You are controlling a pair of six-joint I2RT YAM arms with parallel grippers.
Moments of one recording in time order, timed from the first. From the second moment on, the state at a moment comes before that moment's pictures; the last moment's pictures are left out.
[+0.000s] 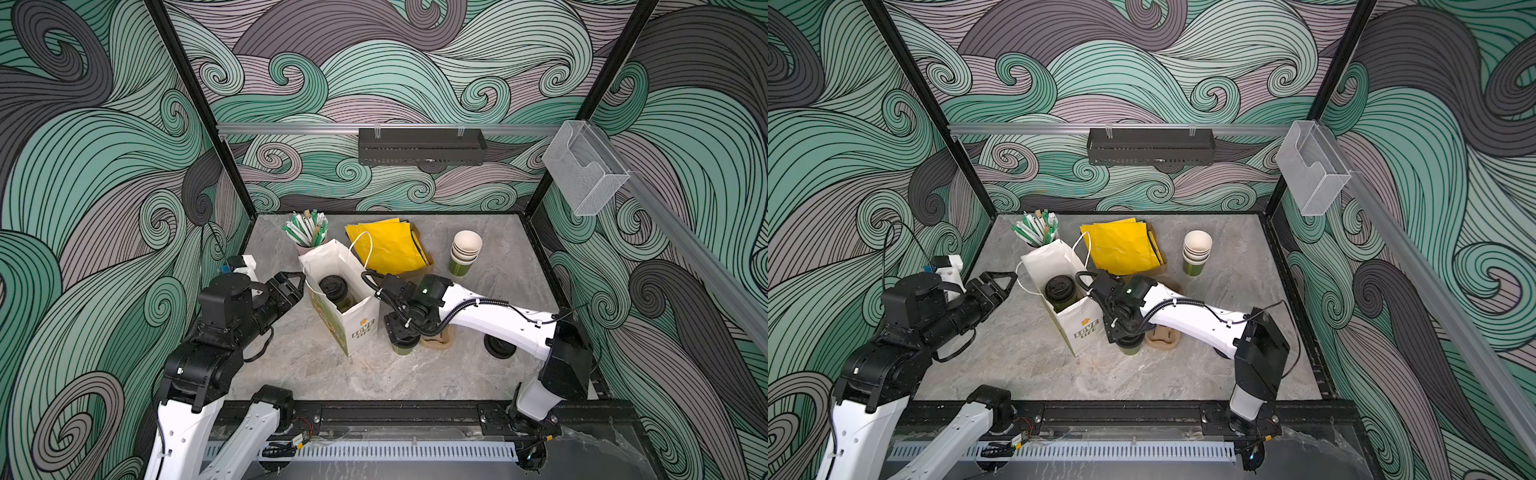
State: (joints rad) left arm -0.21 0.68 1.19 -1.00 0.08 -0.87; right arm 1.04 1.69 1.45 -1.14 0.09 0.66
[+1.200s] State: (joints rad) left arm -0.21 0.67 1.17 -1.00 0.07 -0.90; right arm 1.04 1.71 1.43 -1.13 0.07 0.67
